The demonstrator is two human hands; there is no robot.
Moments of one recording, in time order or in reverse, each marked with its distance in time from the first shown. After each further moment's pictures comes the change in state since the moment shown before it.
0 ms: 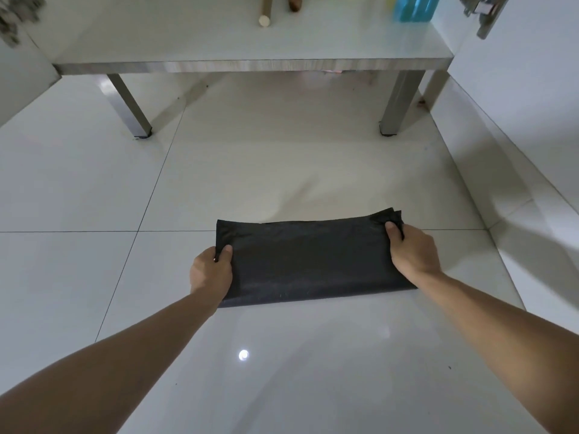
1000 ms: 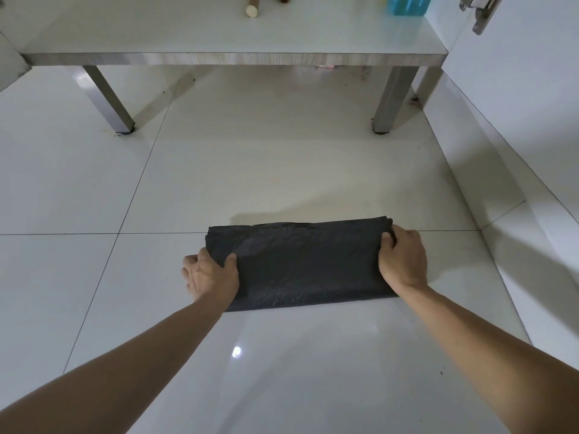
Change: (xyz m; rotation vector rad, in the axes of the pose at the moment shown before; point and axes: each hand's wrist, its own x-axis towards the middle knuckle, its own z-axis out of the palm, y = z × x) left_hand -0.006 0.009 0.026 0.245 0.075 -0.029; right_hand -0.004 0.006 0.016 0.081 0.104 0.038
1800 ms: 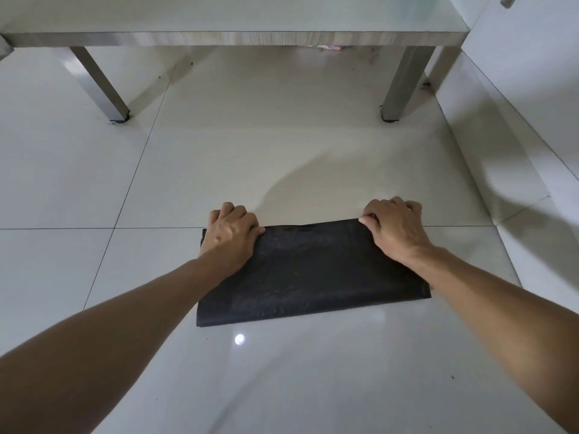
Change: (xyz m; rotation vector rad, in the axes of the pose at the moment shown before) left_hand 0.057 0.021 0.014 0.368 0.070 0.966; right_hand 0.046 -0.018 0.006 -0.486 -0.151 -0.593
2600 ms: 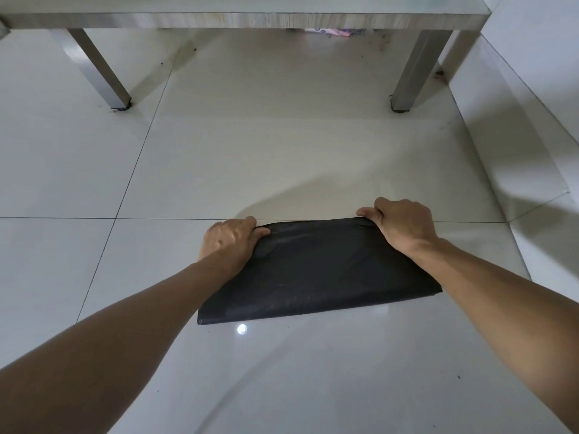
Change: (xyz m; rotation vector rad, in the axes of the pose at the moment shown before) left_hand -0.009 0.004 0.000 0.116 -0.264 -0.195; right_hand 0.012 0.003 0.003 -0.126 -0.090 0.057
